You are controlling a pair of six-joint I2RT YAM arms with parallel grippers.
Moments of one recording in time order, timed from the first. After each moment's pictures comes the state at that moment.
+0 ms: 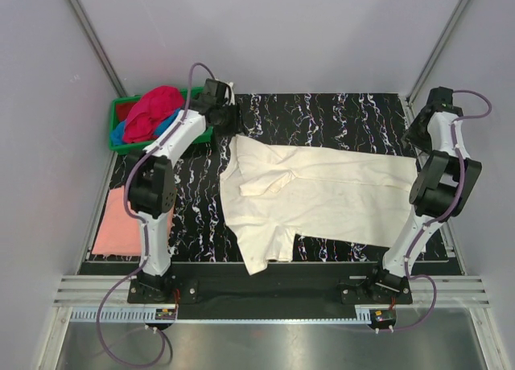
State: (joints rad) left arm -0.32 2.04 1.83 -0.63 0.21 -0.35; right arm -0.36 2.02 1.76 -0.82 0.16 0.30
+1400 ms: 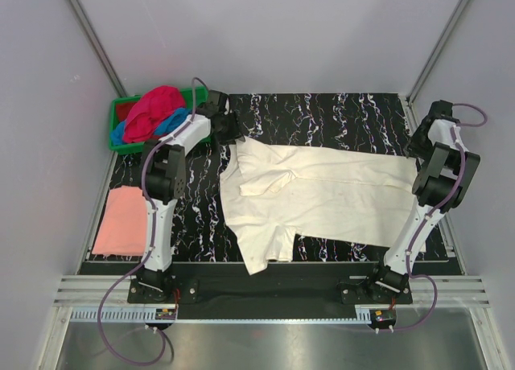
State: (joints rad) left arm -0.28 2.30 1.87 -0.52 0.21 -0.51; right arm -0.42 2.20 1.76 -0.69 0.17 0.24
